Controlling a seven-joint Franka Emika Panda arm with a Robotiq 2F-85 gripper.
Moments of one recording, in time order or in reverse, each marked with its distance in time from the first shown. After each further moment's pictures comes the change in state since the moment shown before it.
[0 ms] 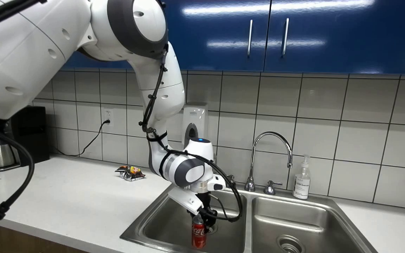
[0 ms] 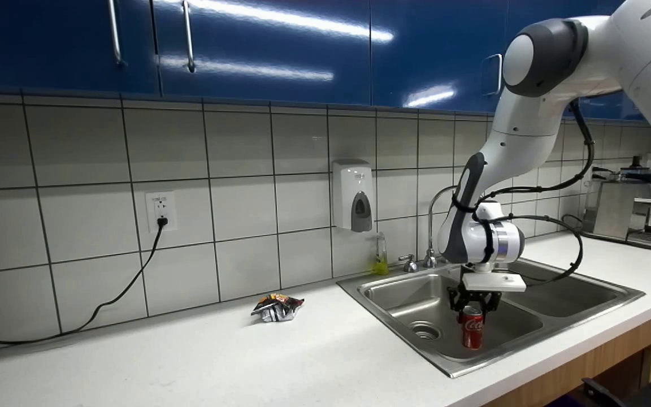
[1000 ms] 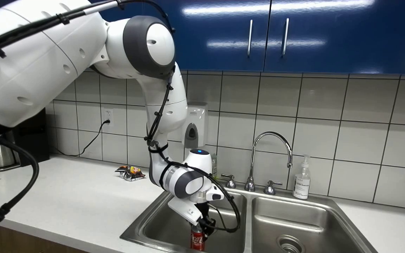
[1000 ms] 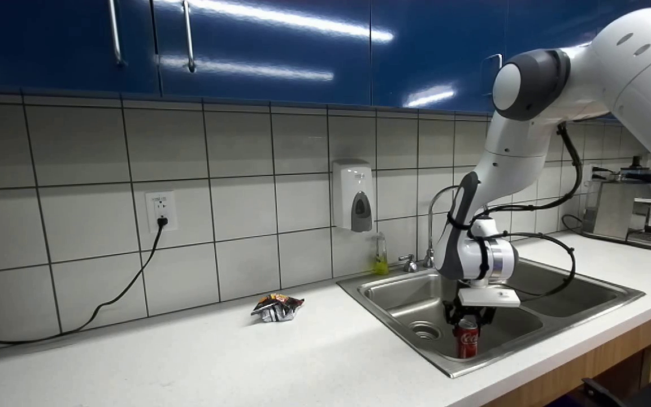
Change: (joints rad) arm -0.009 0.125 0.023 0.079 -0.009 0.043 -0.001
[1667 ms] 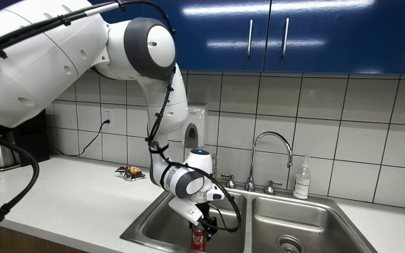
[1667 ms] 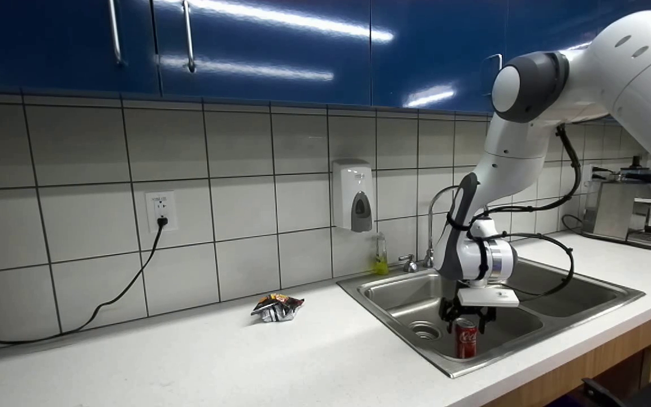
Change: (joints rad) arm 0.000 0.009 0.000 0.014 -0.004 0.001 0.000
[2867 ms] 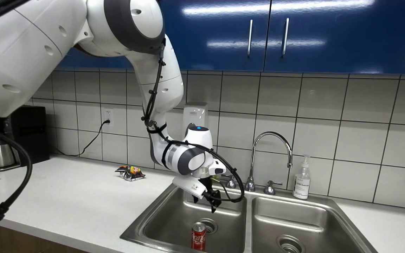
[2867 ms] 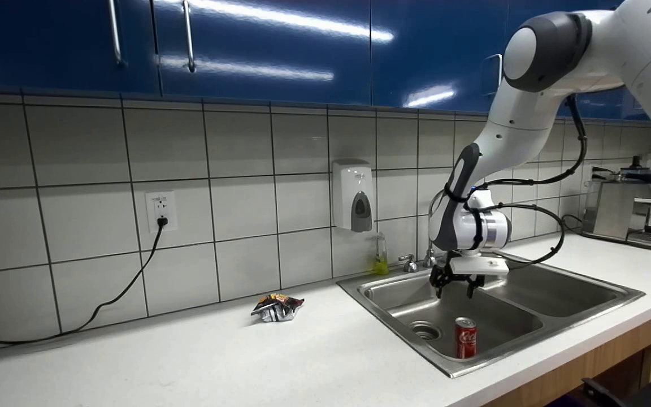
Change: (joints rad) arm 0.017 -0.165 0.002 -0.031 -0.016 -0.003 0.000
